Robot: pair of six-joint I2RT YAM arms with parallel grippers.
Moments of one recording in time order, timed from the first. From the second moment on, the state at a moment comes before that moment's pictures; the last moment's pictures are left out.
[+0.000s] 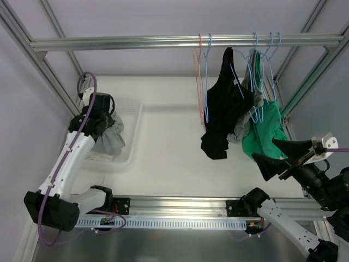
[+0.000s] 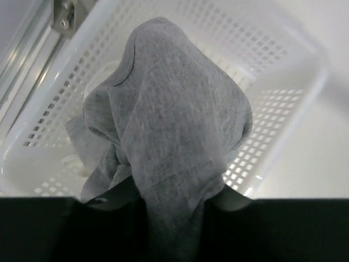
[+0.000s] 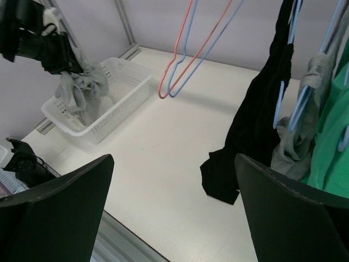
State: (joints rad) left arm -0.24 1.09 1.15 -0.83 -0.50 -0.57; right arm 0.66 0.38 1.35 -0.98 0.06 0.16
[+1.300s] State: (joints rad) left arm -0.19 0.33 0.85 -0.89 0.23 -0.39; right arm 0.38 1.41 2.04 -1.13 0.28 -0.11
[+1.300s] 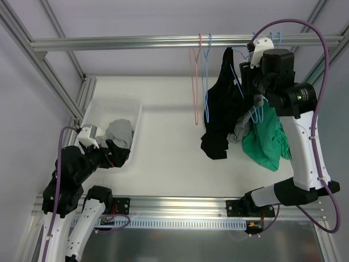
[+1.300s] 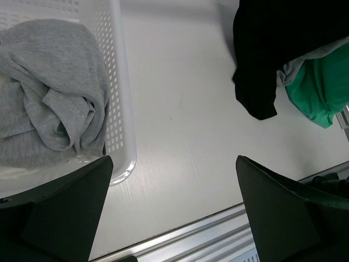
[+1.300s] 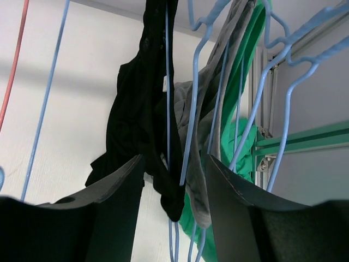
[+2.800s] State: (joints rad) left arm -0.26 0.68 1.22 -0.72 0.63 -0.42; right arm 0.32 0.69 1.49 -0.98 -0.10 0.14
